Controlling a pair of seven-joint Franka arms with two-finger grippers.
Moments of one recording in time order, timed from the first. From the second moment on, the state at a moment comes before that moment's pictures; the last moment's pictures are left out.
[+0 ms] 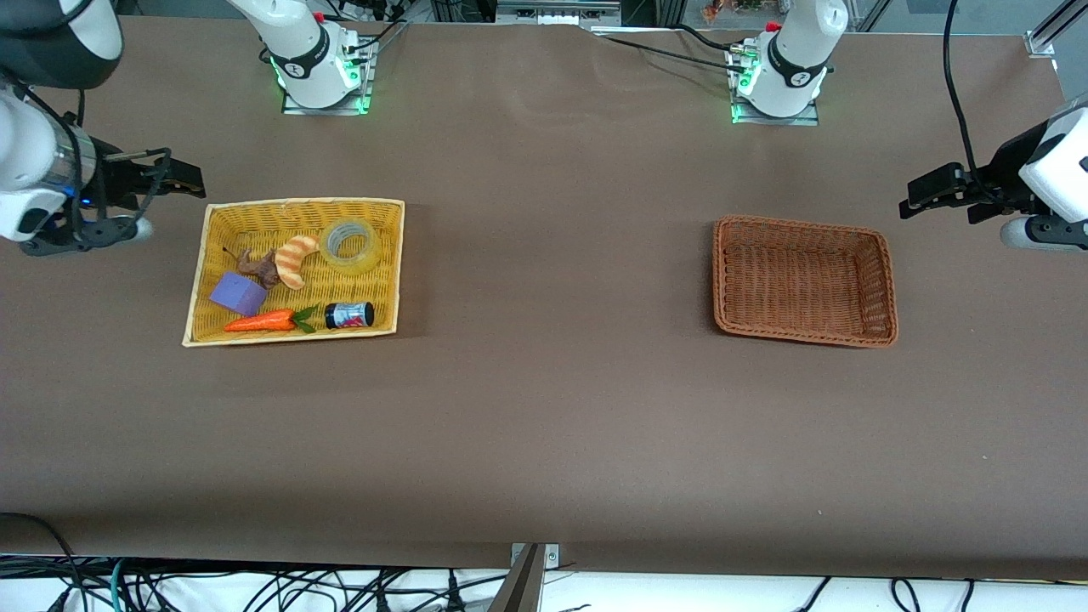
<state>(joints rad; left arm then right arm) -0.06 0.07 0.07 -1.52 -0.11 1.47 0.01 0.03 0.07 0.03 -1.70 -0.02 1.49 -0.22</state>
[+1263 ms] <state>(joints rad) -0.05 0.35 0.06 -1.54 -0.11 1.66 0.01 0.03 0.26 0.20 -2.37 -0.04 2.50 -0.35</state>
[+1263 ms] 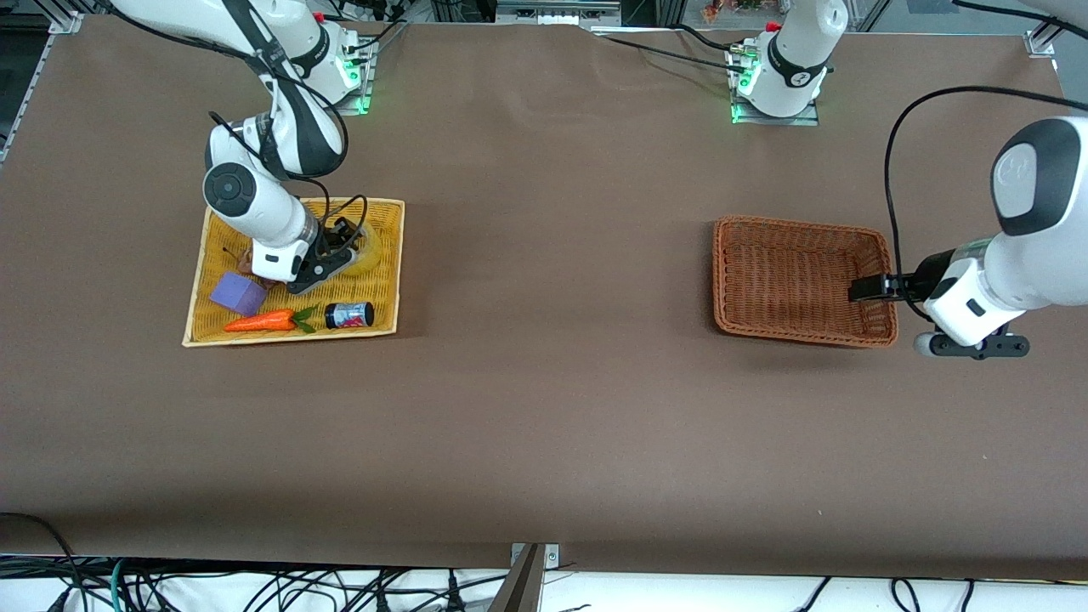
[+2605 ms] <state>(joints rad) -0.07 0.44 -0.04 -1.71 -0.09 1.96 -0.15 0.22 0.27 0.27 -1.93 0.09 2.00 0.11</state>
